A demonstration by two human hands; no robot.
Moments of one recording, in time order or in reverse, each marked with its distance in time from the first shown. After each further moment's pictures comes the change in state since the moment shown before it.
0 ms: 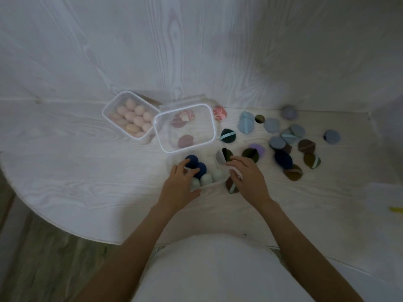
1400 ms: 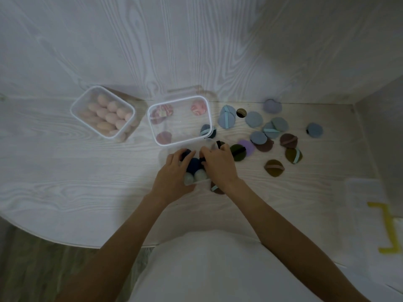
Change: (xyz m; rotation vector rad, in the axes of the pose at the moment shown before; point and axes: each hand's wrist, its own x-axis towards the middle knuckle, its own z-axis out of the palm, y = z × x) left_hand 0.038 0.040 0.008 0.027 -0.091 0.049; right_hand 0.044 -0.006 0.005 -0.317 -0.171 -0.049
